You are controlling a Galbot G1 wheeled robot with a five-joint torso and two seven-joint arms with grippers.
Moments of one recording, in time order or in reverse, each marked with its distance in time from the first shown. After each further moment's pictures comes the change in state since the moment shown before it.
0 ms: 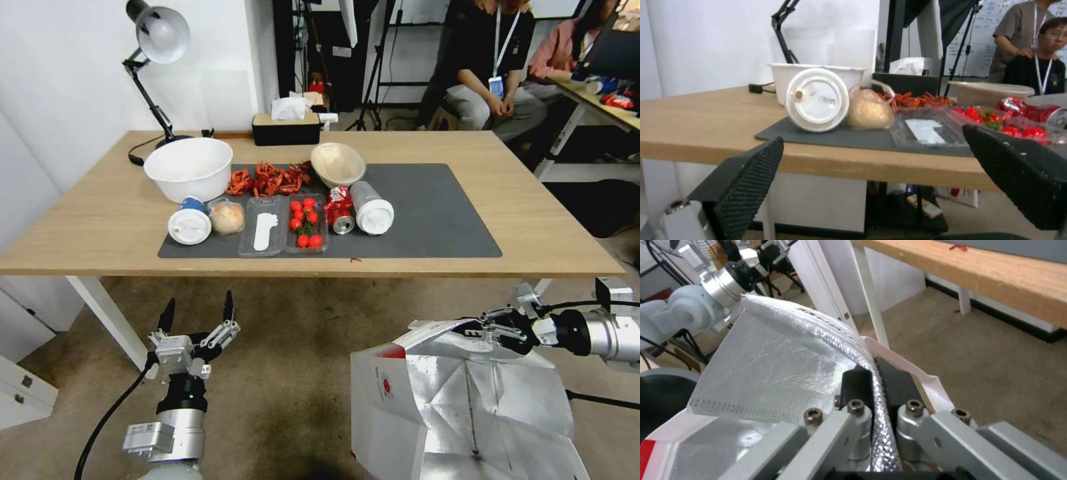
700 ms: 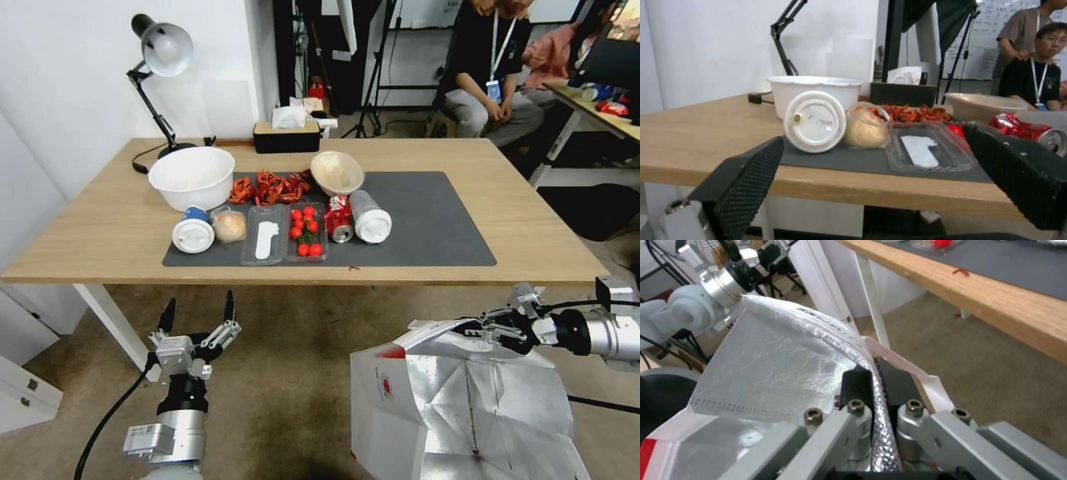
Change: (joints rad) left arm 0.003 -0.004 0.004 -0.002 0.005 0.000 0.001; right arm -0.002 -0.002 0.002 0.004 0.000 0.001 0.000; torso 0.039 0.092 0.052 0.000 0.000
